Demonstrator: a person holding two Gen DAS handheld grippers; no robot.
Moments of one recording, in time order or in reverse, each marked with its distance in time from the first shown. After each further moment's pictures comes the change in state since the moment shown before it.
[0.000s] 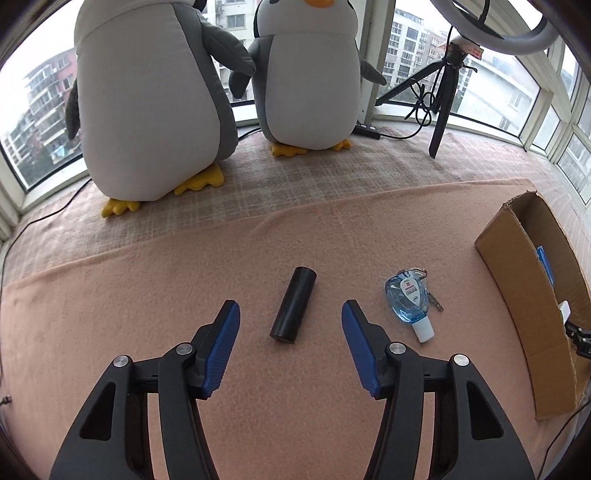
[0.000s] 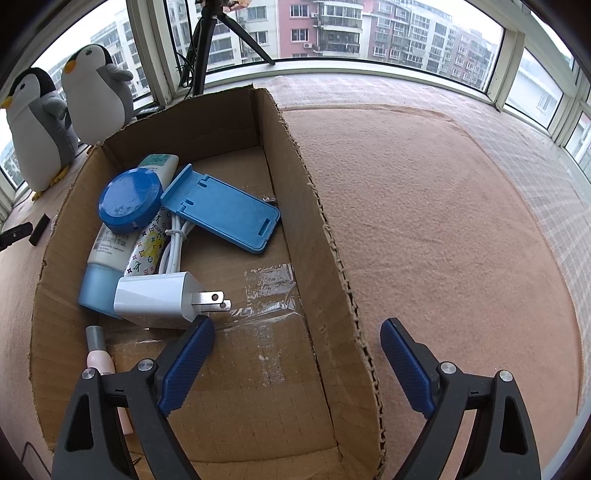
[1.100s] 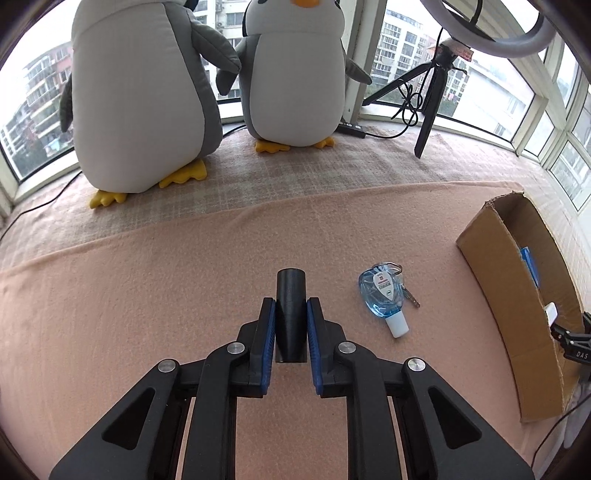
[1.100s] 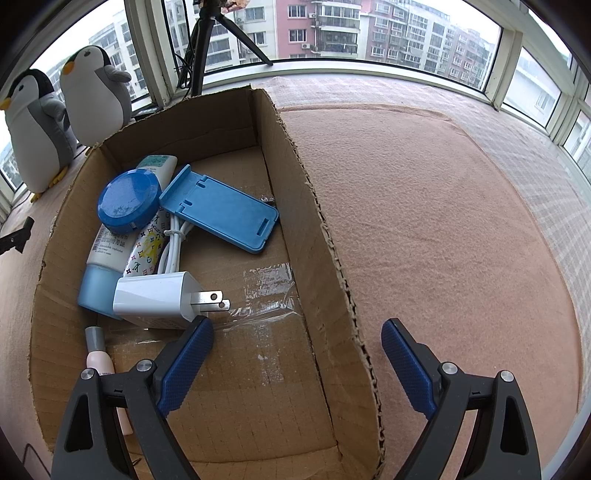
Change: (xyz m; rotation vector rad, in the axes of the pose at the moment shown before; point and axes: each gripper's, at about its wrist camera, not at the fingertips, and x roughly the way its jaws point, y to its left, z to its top) left arm -0.012 -0.013 -0.008 -0.030 -0.012 -0.053; right arm -0.001 -0.003 0.000 0.005 -0.002 -0.002
